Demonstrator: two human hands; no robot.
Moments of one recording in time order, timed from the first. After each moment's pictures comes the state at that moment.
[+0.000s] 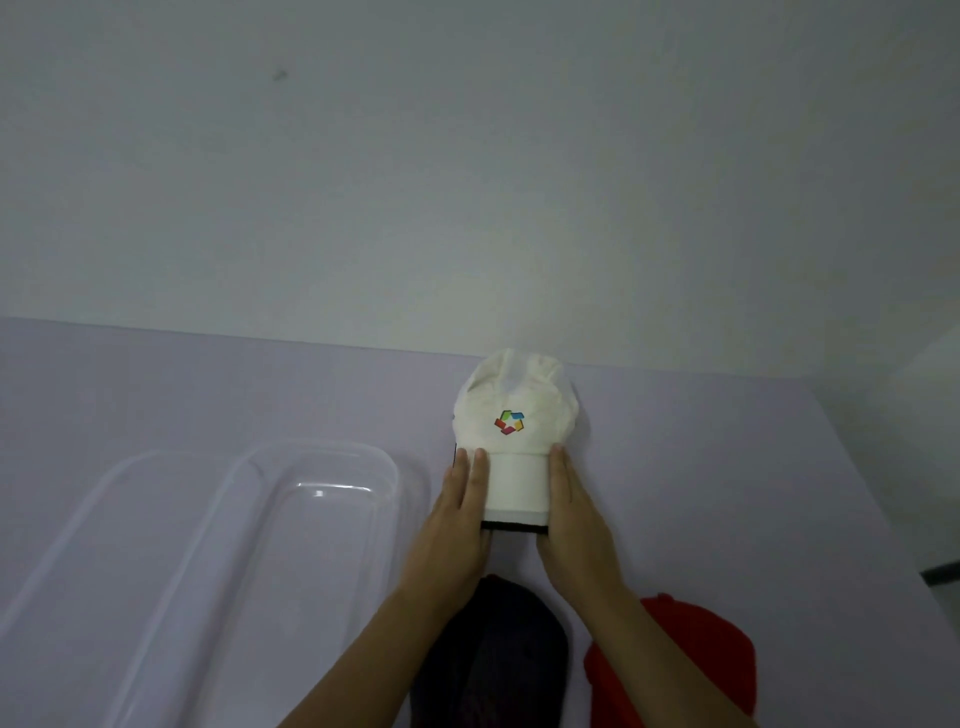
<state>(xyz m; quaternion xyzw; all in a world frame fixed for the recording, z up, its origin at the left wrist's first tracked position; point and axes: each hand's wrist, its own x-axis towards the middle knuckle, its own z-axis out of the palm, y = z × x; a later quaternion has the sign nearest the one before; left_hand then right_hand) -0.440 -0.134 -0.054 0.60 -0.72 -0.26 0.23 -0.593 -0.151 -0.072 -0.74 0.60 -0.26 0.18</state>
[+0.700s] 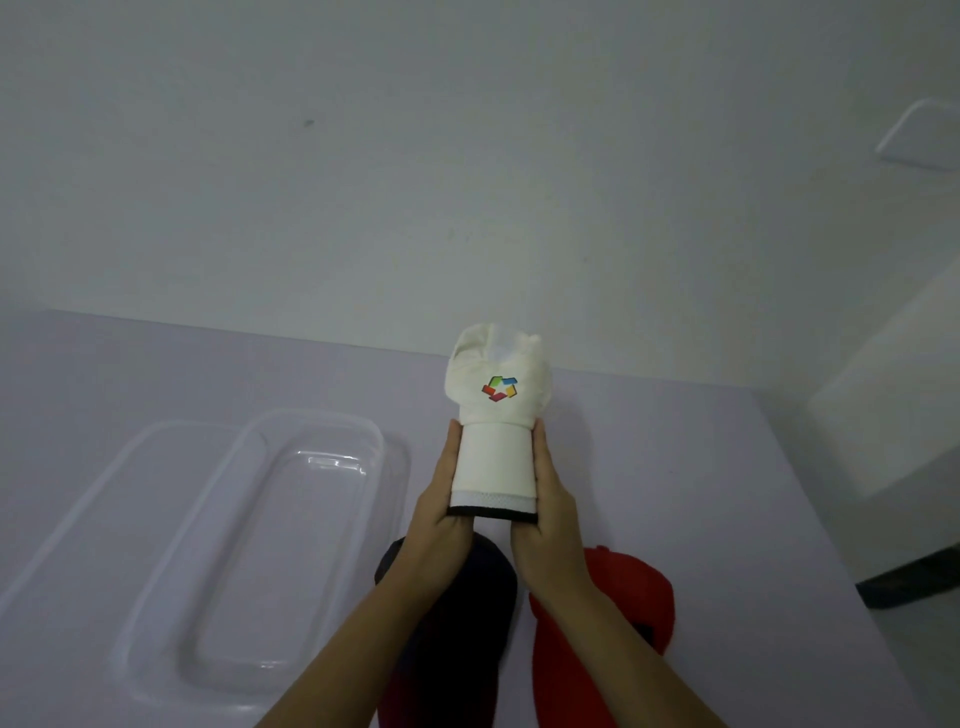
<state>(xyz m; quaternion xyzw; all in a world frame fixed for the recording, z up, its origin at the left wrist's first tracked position) -0.483 -0.060 0.014 0.50 -0.55 -0.43 0.52 -0.599 -0.070 0.010 -0.64 0.49 -0.45 0.37</state>
